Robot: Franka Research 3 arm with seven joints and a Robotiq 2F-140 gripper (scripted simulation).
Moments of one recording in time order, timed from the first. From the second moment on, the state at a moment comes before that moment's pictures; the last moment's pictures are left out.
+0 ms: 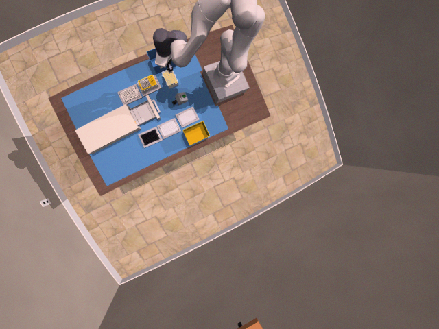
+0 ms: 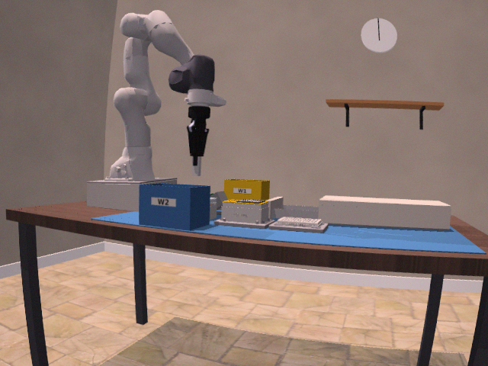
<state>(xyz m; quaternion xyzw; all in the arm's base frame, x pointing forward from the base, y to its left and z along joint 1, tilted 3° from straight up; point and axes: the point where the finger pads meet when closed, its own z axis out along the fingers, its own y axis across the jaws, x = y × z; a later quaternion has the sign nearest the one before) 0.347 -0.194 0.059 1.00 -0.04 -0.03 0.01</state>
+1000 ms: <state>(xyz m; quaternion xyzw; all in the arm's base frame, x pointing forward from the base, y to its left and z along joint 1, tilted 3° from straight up) 0.329 -0.197 0.035 1.00 -0.04 -0.02 0.02</state>
